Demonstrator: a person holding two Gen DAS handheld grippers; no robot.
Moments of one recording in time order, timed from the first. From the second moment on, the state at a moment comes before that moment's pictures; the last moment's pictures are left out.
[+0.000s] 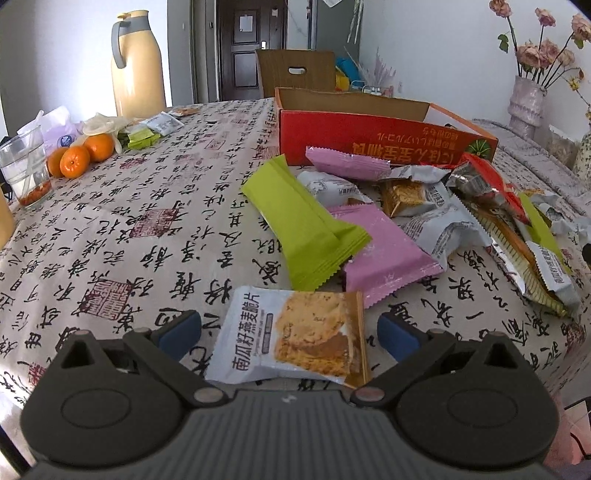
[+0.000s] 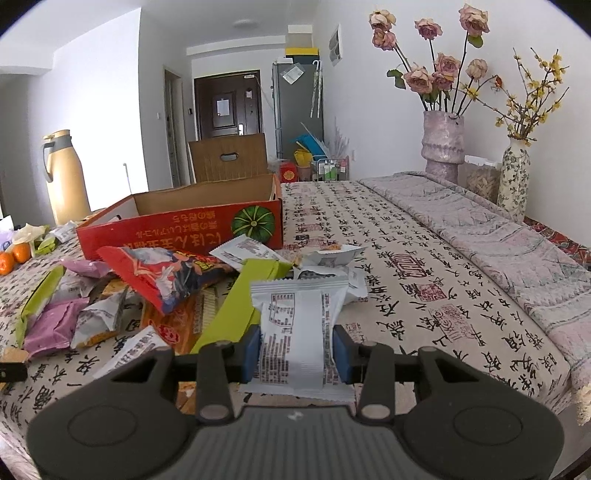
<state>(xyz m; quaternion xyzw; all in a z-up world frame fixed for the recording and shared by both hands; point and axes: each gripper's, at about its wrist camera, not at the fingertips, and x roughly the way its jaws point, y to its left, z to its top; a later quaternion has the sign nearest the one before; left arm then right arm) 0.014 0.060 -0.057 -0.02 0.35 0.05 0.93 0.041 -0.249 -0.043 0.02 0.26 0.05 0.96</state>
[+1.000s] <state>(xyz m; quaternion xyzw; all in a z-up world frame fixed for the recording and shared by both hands) -0.001 0.050 -0.027 -0.01 0.30 0.04 0.95 0.033 -0.241 -0.032 0.01 0.25 0.06 0.97</state>
